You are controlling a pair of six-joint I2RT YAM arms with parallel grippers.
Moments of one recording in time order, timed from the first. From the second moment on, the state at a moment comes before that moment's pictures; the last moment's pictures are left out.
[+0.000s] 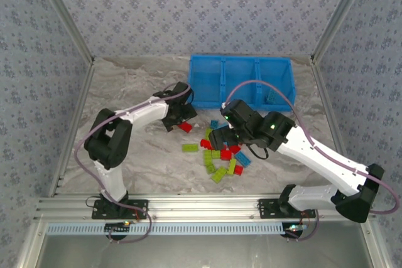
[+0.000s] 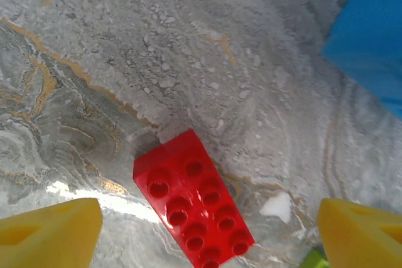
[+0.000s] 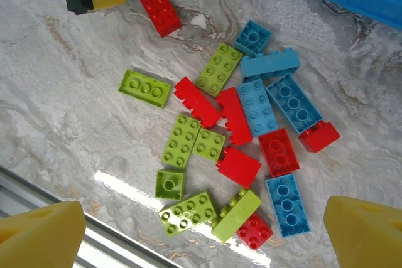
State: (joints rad) left arm -0.60 1.88 1.30 -0.66 -0.06 -1.09; right arm 0.92 1.21 1.26 -1.05 0.15 0.47
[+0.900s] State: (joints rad) left arm -0.75 1.68 1.57 -0.69 -0.20 -0.74; right arm 0.91 1.08 1.18 -1.03 0.32 0.59
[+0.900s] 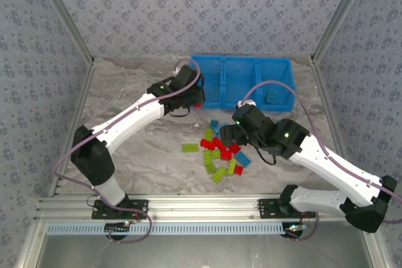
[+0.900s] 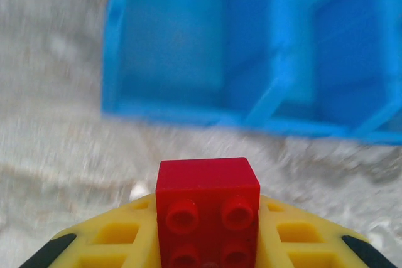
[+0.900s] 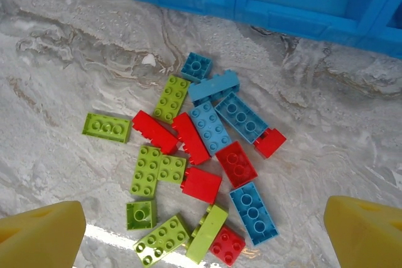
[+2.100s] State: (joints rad) left arm -0.67 2.27 2.23 -0.87 -0.28 -0.46; right arm 0.91 0.95 1.09 -1.06 0.36 0.70
